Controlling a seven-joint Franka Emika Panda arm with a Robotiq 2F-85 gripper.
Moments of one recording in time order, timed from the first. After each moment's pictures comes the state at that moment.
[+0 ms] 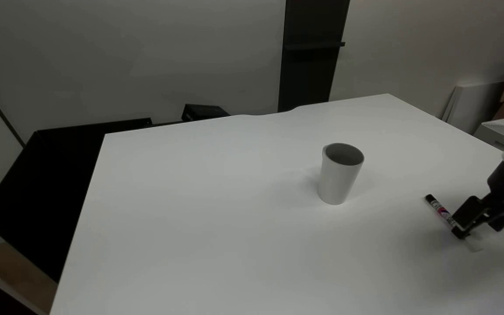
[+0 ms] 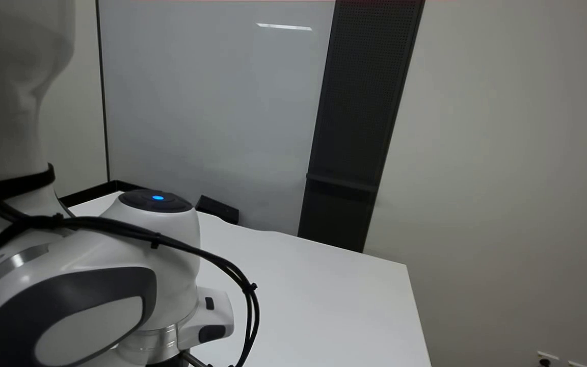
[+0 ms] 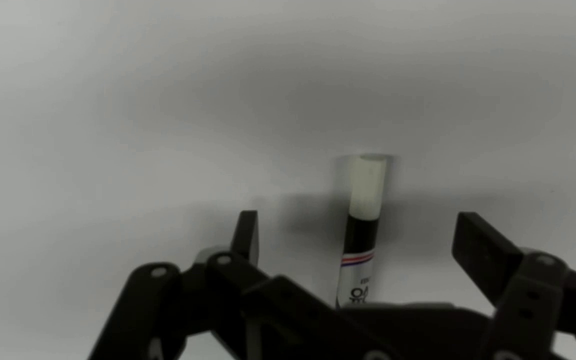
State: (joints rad) arm -0.29 0.41 -0.03 -2.63 0.13 3.05 -0.28
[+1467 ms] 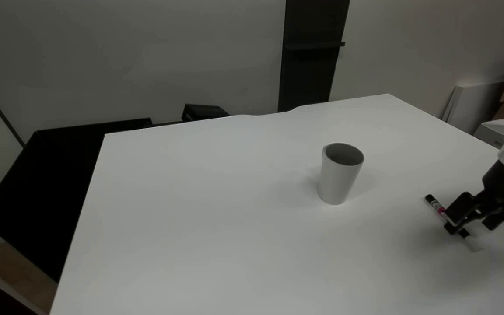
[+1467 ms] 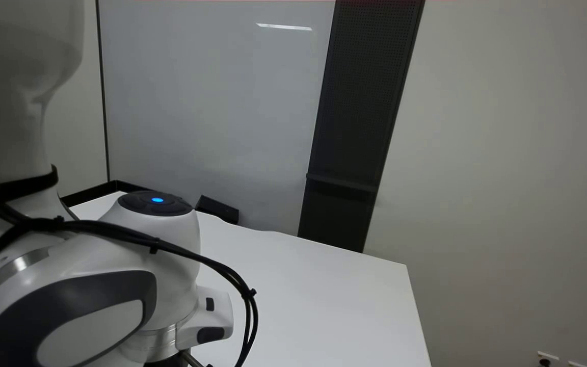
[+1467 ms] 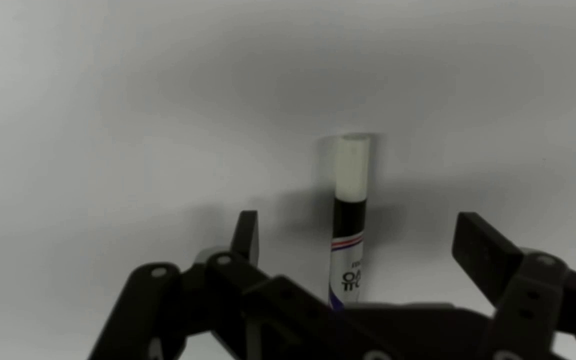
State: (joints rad) arm -0.36 0.42 0.04 -2.63 0.12 3.08 -0.22
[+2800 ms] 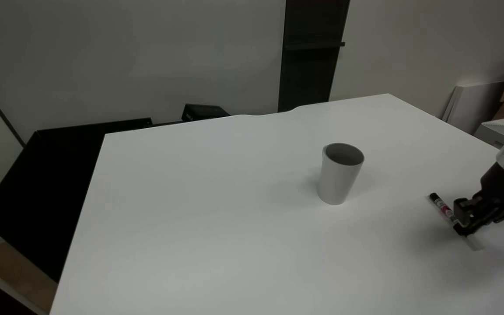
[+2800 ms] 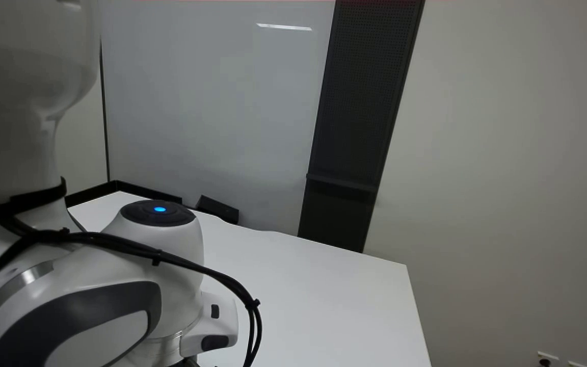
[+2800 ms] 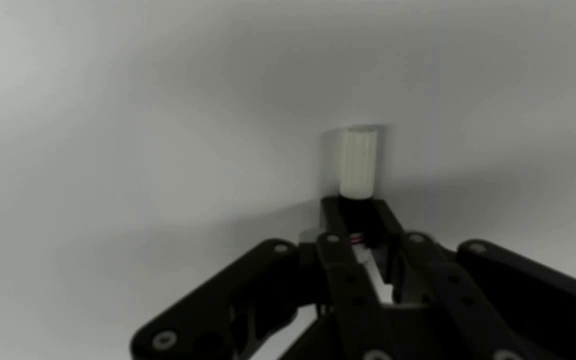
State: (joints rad) arm -0.36 0.46 0.03 -2.61 0.12 3.13 -0.17
